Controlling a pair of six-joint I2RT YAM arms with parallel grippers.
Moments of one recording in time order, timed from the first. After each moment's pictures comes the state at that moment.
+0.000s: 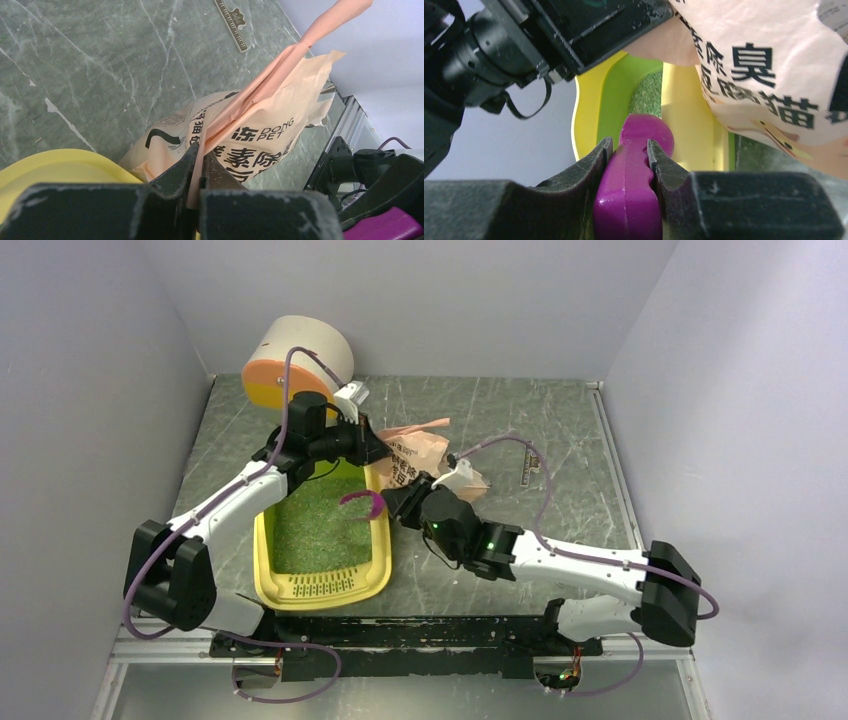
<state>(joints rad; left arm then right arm) -0.42 1.42 1.04 -0.03 0.55 -0.33 1.16 1.22 0.81 0.10 0.58 1.04</state>
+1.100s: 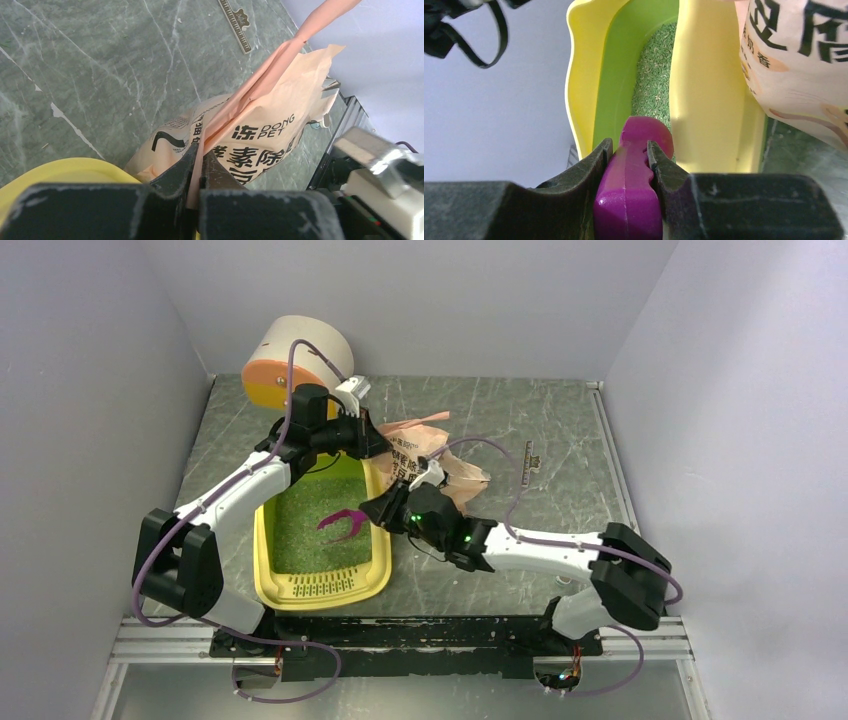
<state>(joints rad) -0.40 1.49 1.11 -0.06 0.58 -0.31 1.08 1.47 0.81 0.34 0.28 1.07</state>
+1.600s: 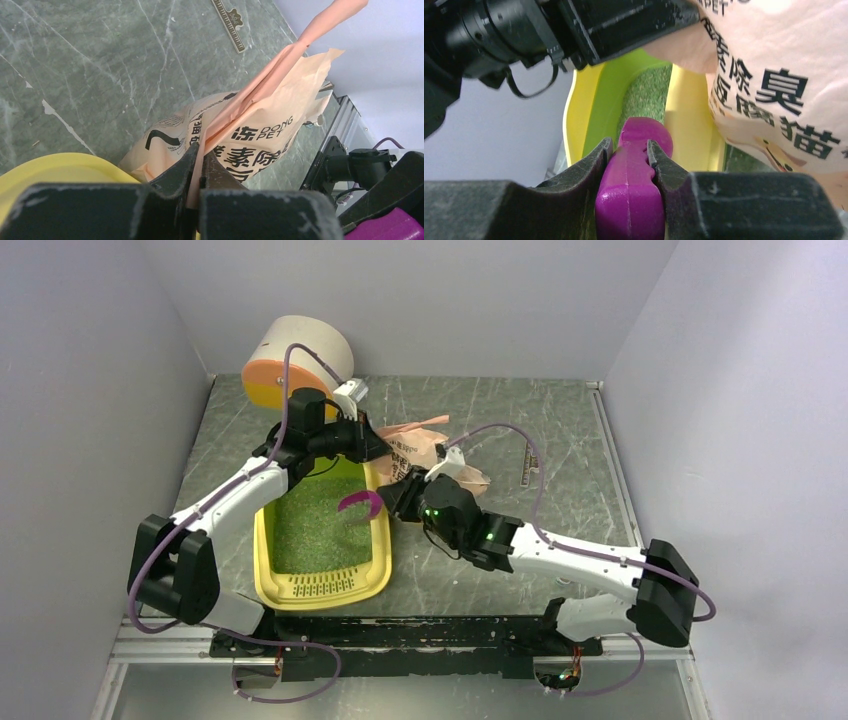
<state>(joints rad) -0.40 1.45 1.06 -0.03 0.59 -0.33 1.09 1.26 0.85 0.12 0.41 0.88</state>
